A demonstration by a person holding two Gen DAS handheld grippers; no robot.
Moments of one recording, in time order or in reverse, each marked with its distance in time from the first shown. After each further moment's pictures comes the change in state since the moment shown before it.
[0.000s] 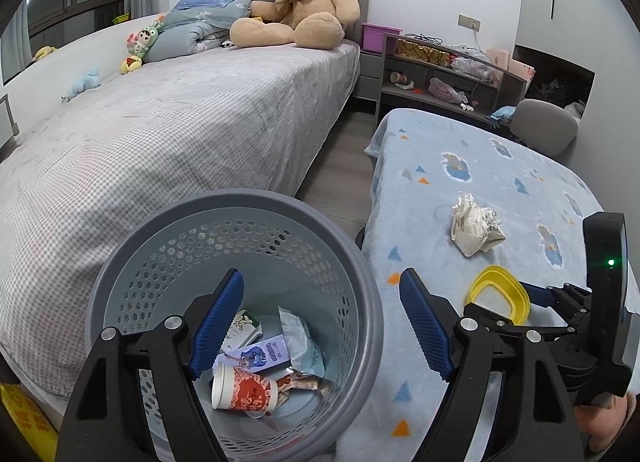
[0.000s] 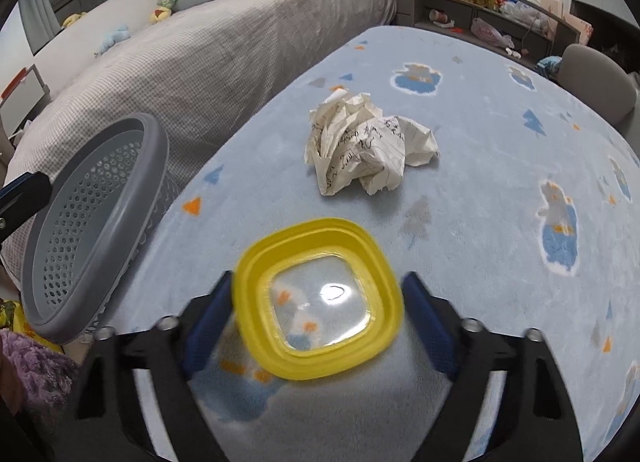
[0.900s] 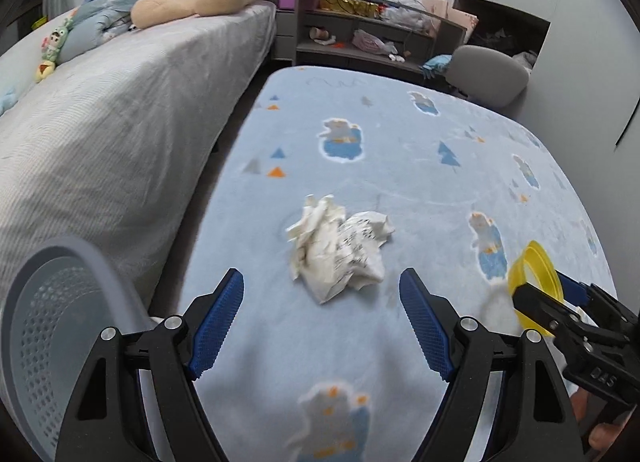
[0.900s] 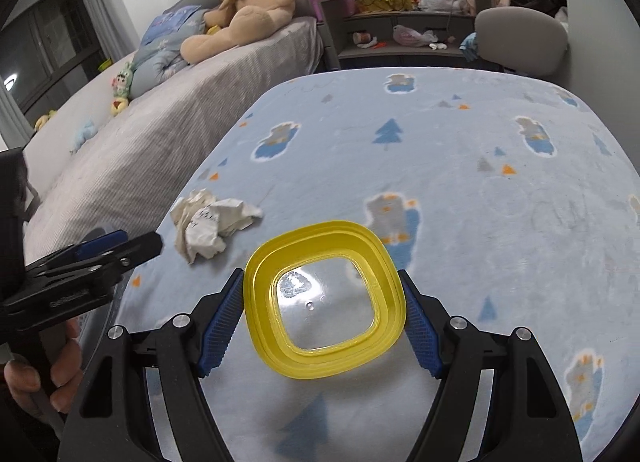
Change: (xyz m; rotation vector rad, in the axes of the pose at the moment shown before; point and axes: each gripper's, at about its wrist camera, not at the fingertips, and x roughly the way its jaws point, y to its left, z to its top) left arm 0.087 -0.145 0.049 0.127 0.168 -0.210; right arm -0.068 -0.142 -0.007 0.279 -0.159 -0.010
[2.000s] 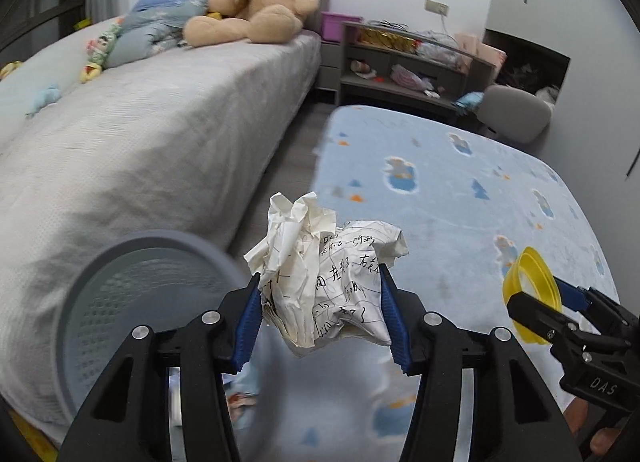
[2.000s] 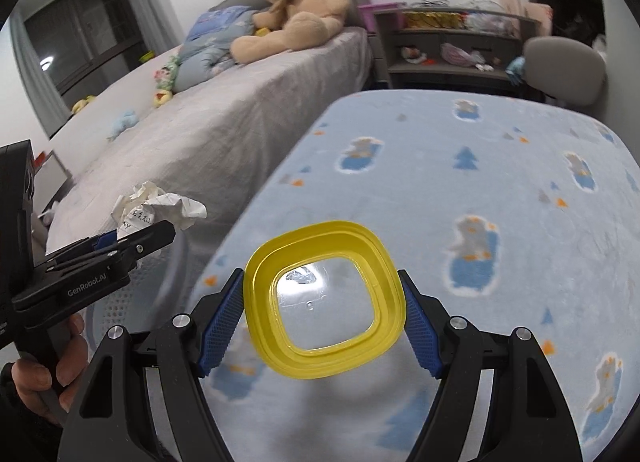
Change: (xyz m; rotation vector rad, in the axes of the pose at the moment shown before) left arm -0.090 0.068 -0.027 -0.079 -0.129 0.131; right arm -0.019 0.098 0.002 -0.131 -0.022 0.143
